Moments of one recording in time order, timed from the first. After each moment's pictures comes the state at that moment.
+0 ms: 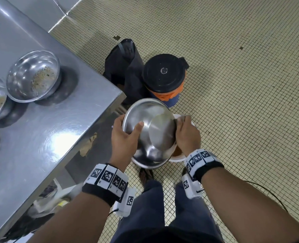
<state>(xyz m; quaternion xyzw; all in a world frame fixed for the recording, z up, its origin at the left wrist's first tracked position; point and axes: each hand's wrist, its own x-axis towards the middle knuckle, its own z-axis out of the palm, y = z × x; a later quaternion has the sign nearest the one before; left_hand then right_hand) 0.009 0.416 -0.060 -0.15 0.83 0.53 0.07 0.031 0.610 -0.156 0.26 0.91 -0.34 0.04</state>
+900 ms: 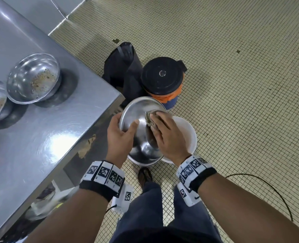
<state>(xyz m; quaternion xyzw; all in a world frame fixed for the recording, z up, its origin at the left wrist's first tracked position) 0.000 0.414 -0.055 -0.11 0.82 0.56 0.04 0.037 0.575 -0.129 -0.04 0.89 -0.43 -0.12</state>
